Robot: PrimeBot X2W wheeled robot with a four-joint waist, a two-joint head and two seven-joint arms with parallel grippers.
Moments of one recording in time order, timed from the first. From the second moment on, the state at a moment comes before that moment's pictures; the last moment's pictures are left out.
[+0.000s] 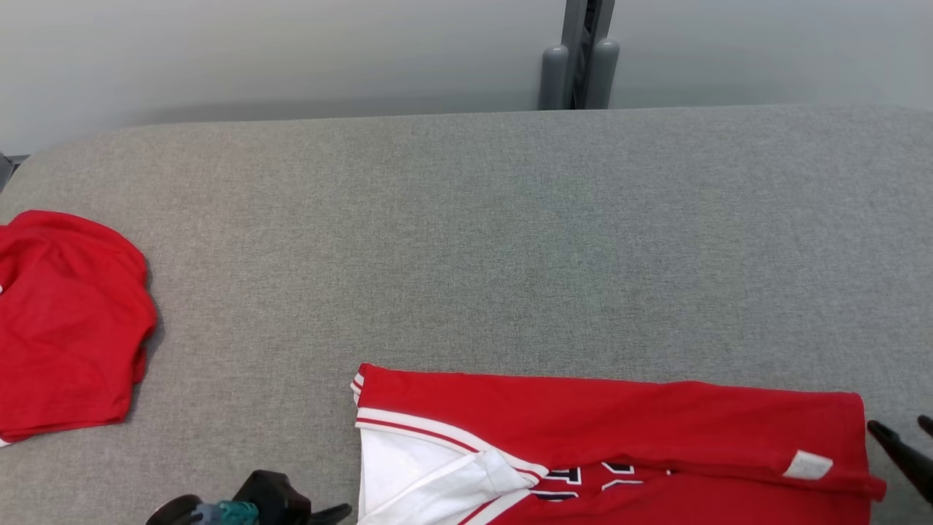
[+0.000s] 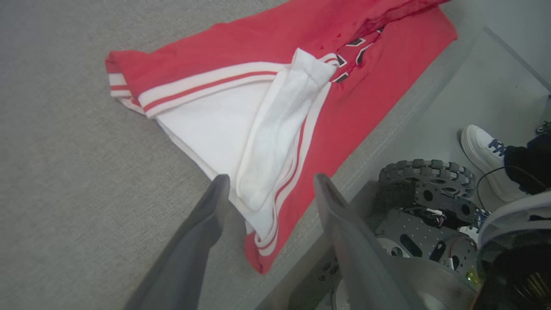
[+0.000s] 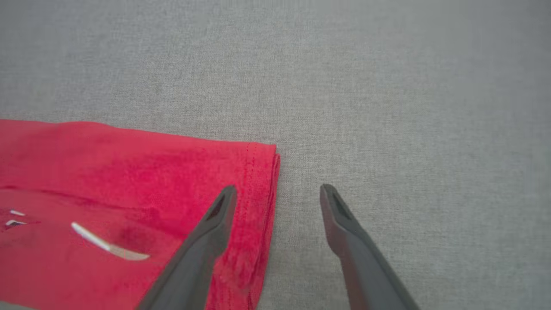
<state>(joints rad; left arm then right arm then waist) -0.03 0.75 -0.74 -0.33 -0.75 -0.03 0.37 0.01 -0.72 0.22 0.21 0.87 0.13 0.32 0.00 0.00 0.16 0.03</state>
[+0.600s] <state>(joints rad) -0.17 0.54 -0.56 -0.19 -0.61 0.14 -0.04 -0.07 -0.49 0.02 0.15 0.52 0.13 -0.06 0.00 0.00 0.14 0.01</state>
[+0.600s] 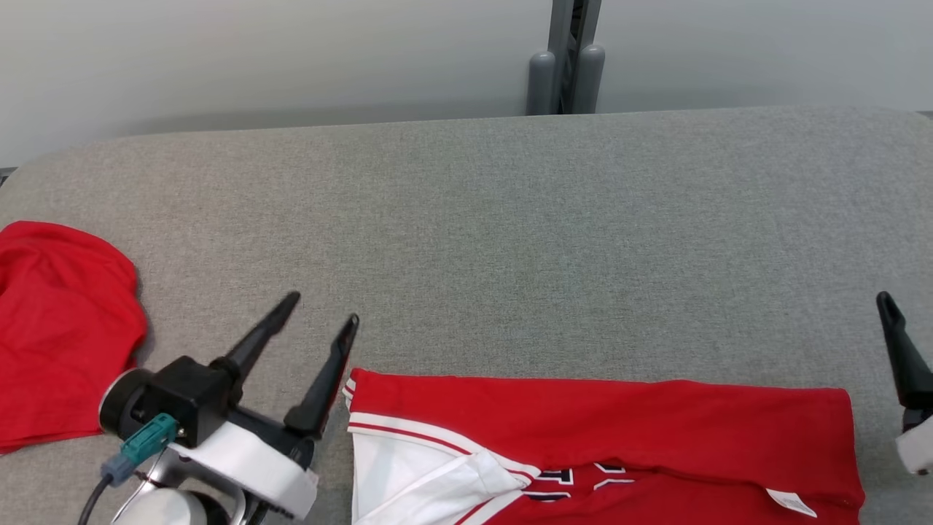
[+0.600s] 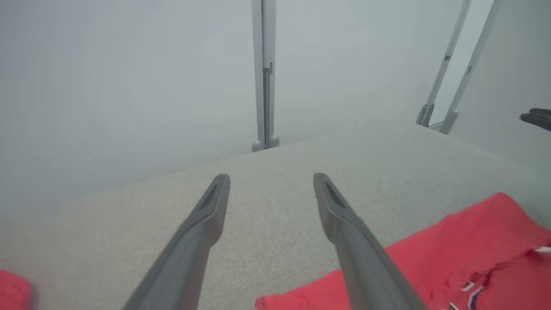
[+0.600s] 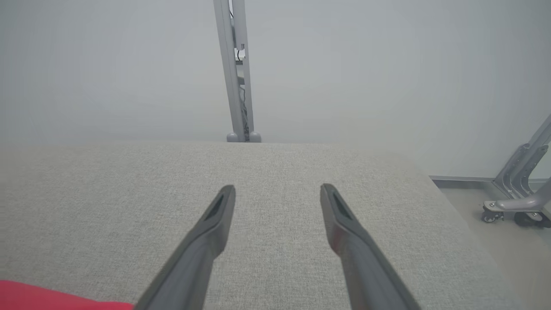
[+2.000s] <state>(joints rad) -0.02 0.05 -0.13 0.08 -0.35 -0.03 -0.26 0.08 -0.17 -0.07 0.31 0.37 0.13 -0.26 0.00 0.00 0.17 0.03</state>
